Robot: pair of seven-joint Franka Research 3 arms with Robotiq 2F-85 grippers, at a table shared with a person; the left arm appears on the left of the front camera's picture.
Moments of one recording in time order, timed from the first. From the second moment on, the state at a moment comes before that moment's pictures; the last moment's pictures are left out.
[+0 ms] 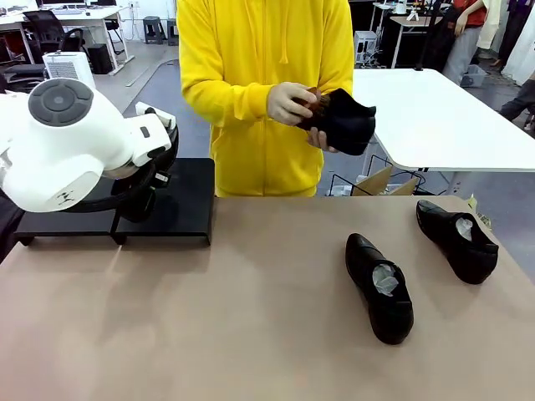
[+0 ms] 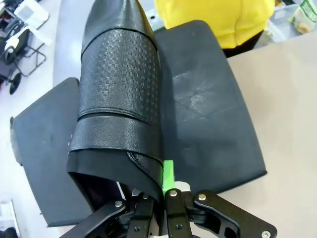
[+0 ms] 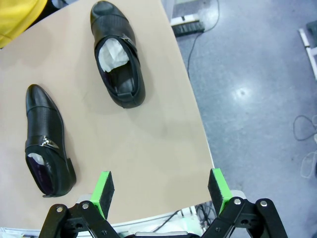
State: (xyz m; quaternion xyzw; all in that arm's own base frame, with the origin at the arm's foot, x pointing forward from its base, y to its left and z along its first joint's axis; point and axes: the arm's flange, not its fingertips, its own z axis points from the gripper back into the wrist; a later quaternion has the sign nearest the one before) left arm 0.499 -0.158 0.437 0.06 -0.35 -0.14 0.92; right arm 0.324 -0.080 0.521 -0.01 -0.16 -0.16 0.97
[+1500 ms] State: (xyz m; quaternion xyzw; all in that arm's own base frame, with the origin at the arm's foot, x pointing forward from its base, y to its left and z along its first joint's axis) left arm 0.514 -0.161 0.412 0.08 -0.35 -0.09 0.93; right arm 0.324 -0.080 0.521 -0.01 -0.16 -0.16 0.97
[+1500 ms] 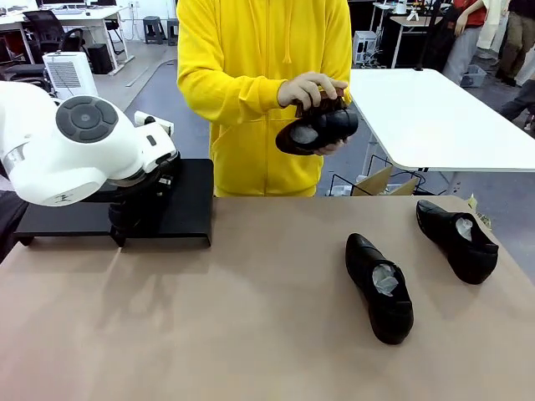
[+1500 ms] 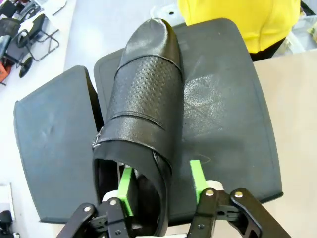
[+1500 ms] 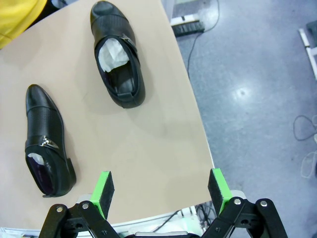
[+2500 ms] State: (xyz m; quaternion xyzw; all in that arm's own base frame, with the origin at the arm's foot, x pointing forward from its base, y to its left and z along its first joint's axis) left arm 0.510 -0.162 0.422 0.06 -0.35 -0.05 0.93; right arm 0.324 -0.080 0.521 -0.01 -0.16 -0.16 0.97
